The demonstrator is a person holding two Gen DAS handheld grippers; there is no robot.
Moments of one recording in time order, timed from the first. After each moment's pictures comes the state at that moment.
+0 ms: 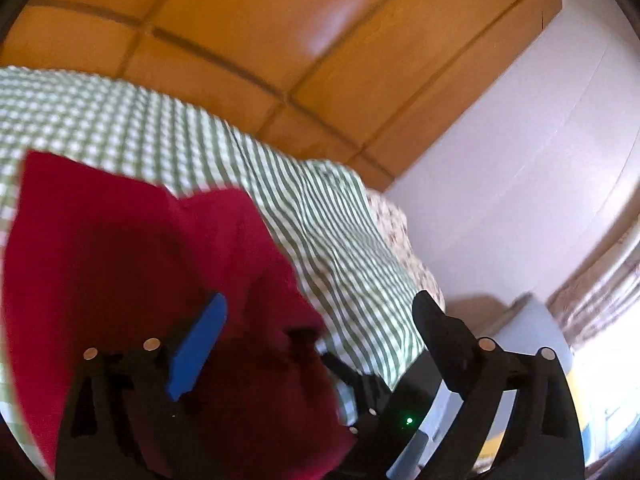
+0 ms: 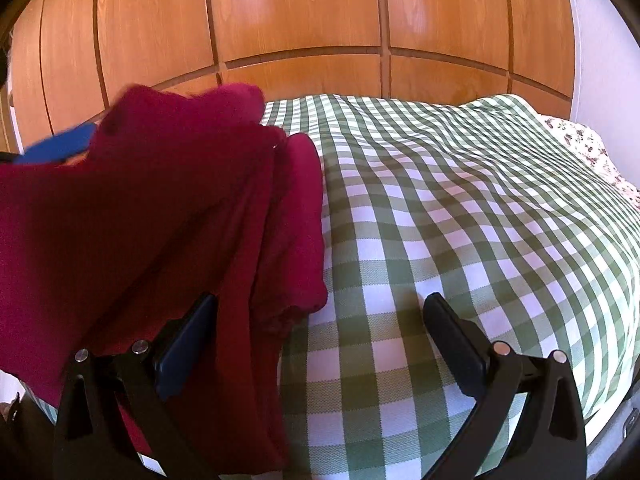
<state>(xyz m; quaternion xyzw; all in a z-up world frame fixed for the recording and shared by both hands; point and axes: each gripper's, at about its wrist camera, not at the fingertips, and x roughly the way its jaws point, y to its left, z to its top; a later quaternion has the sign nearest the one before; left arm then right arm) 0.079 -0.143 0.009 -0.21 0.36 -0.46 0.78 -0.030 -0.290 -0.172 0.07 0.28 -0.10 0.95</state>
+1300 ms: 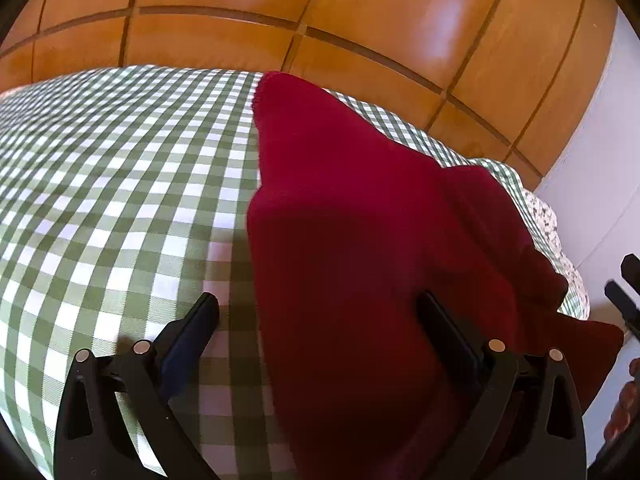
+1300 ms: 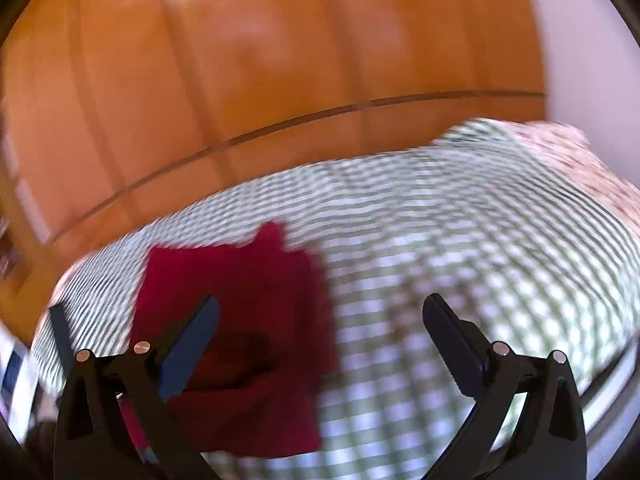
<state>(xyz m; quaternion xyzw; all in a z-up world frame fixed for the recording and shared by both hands) 0.084 -0.089 -0.070 -0.09 0.40 -0.24 0.88 -0.053 -0.302 -0.067 0.12 0.26 -0.06 0.96</state>
